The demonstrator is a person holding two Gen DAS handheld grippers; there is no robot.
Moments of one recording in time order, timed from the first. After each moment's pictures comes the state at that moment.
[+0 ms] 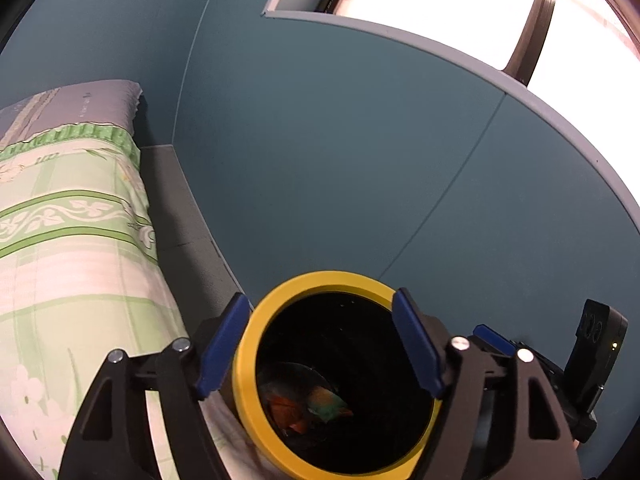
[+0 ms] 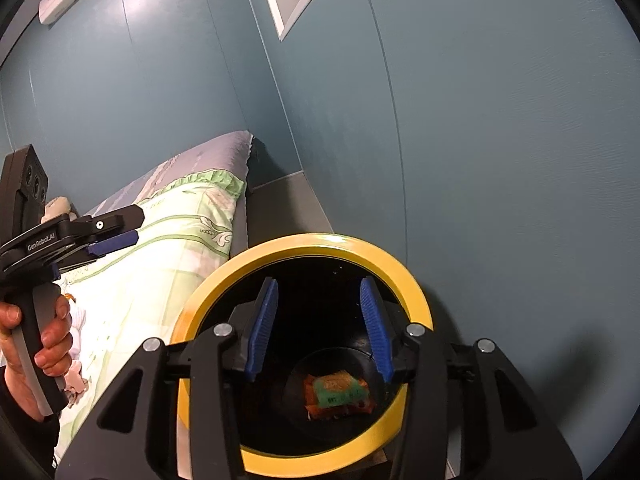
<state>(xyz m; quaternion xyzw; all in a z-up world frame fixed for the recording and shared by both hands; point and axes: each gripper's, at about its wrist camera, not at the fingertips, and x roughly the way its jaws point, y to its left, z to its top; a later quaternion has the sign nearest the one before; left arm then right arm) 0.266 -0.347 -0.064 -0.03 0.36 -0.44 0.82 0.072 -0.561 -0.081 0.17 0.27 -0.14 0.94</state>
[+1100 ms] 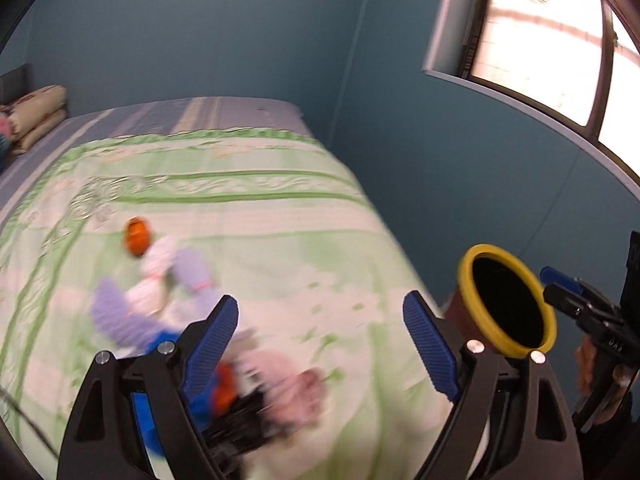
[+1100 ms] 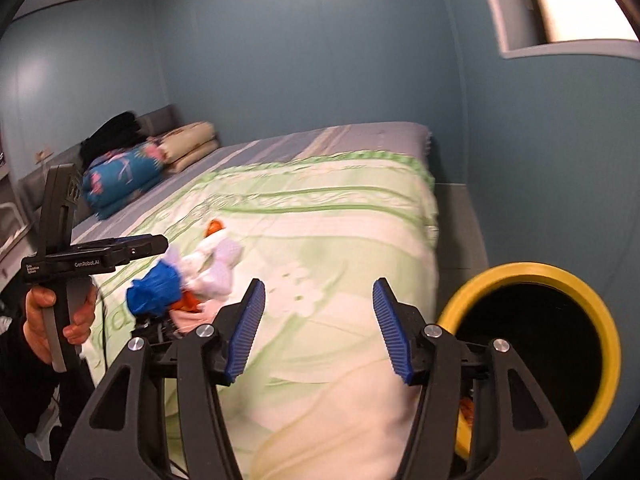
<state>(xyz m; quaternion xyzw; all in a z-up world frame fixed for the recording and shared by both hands) 0.183 -0.025 -0.054 -0.03 0.34 -0.21 0.92 0.100 -0.343 -0.041 0.06 0.26 0.15 0.95</state>
